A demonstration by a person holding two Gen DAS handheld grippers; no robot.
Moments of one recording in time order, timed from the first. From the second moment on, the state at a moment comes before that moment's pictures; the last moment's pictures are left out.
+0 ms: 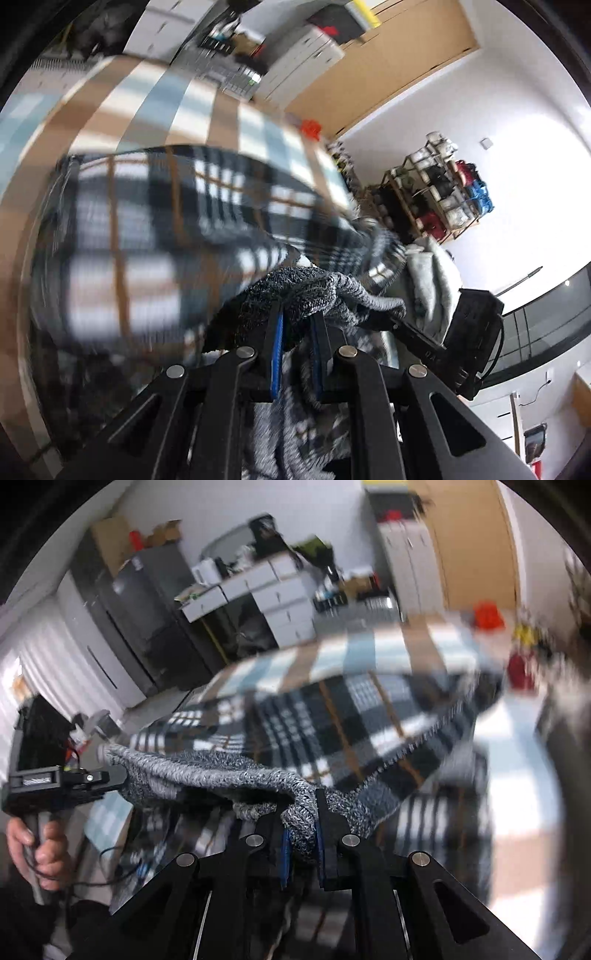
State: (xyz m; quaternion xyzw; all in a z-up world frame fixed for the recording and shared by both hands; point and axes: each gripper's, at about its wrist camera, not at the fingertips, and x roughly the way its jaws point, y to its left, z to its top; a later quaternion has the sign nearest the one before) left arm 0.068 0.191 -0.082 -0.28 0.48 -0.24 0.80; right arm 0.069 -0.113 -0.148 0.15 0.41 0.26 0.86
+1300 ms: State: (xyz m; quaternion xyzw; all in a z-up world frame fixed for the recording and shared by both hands) left arm 0.085 0.256 -0.143 -0.22 0.56 -0.17 0.78; right arm 0.150 -0.078 -0.191 -0.04 0.55 0.23 0.80
